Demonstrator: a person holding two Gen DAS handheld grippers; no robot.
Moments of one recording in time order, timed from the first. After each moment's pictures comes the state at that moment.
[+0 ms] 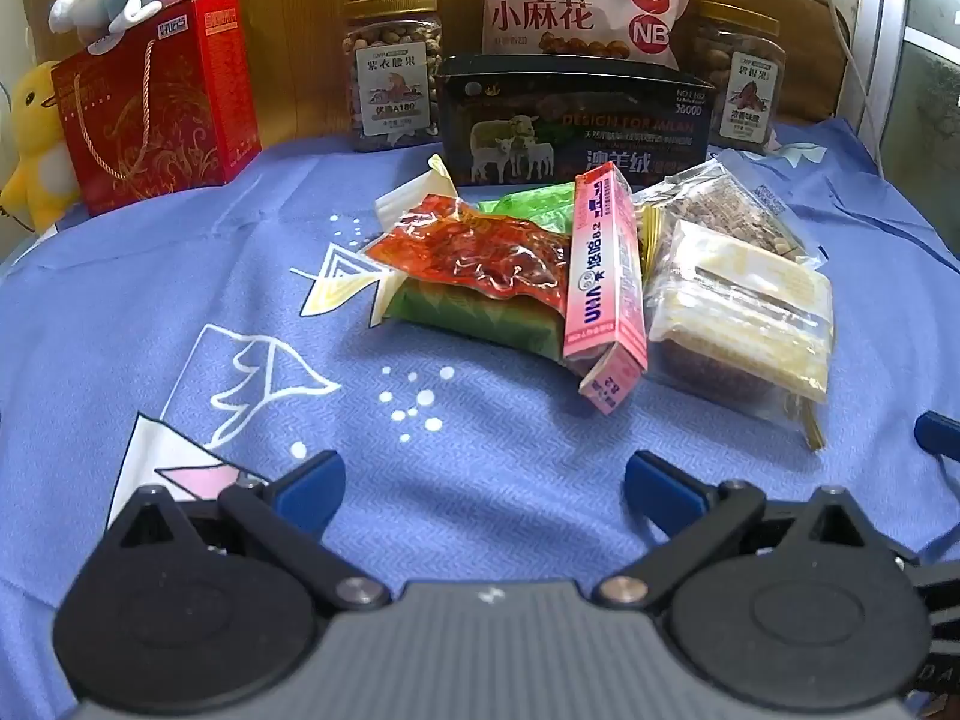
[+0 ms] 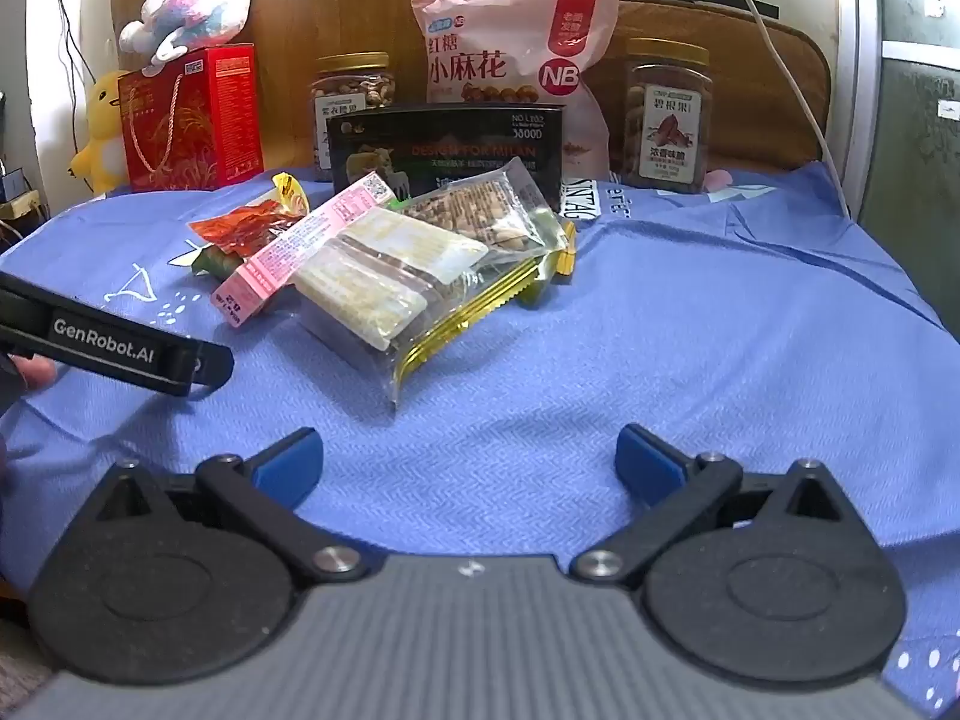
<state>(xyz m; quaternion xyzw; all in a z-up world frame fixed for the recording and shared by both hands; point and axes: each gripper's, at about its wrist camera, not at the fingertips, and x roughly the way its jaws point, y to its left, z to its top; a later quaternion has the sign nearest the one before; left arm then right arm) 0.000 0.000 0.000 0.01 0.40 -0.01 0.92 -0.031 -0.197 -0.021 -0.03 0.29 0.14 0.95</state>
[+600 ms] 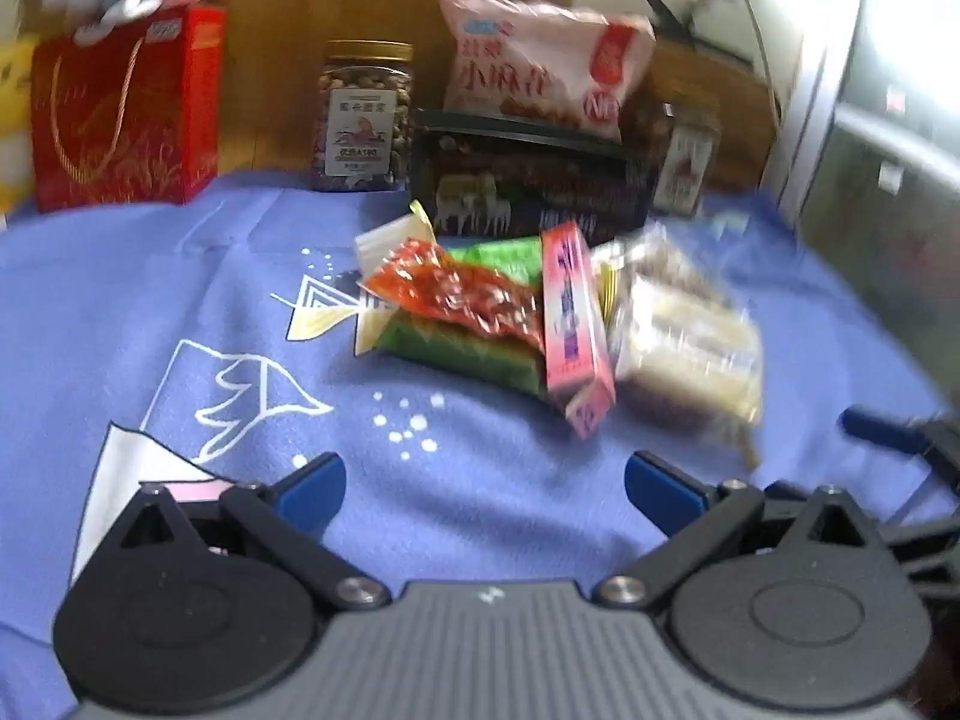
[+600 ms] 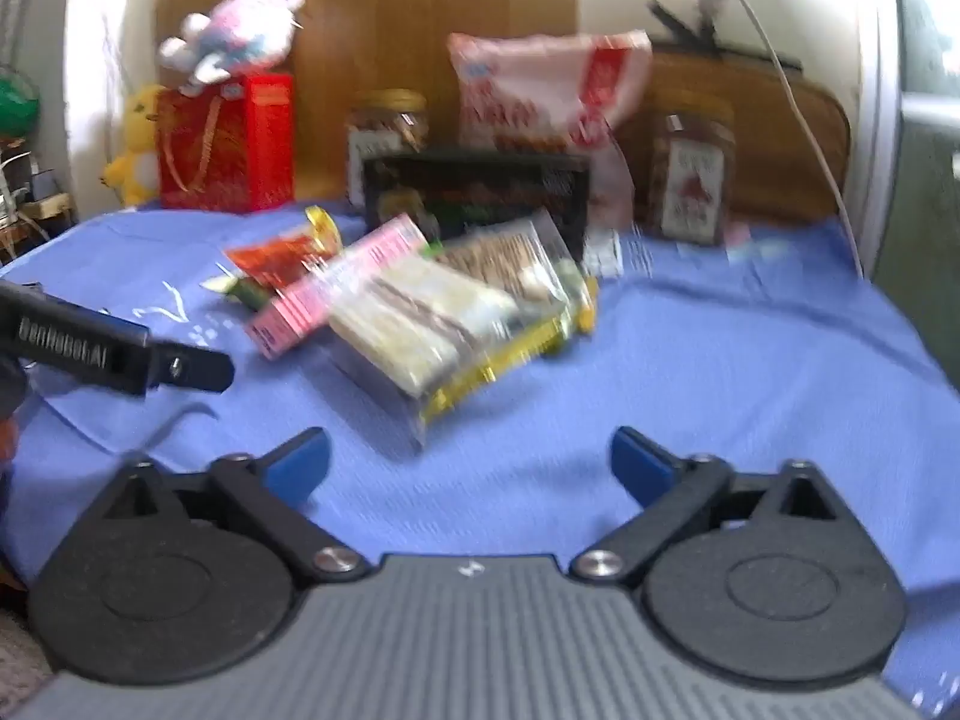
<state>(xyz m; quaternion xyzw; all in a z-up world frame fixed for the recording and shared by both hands) -0.013 0.042 0.013 -0.07 0.35 -0.10 0.93 -0.042 -0.189 -0.011 -0.05 0.24 0.16 0.96</state>
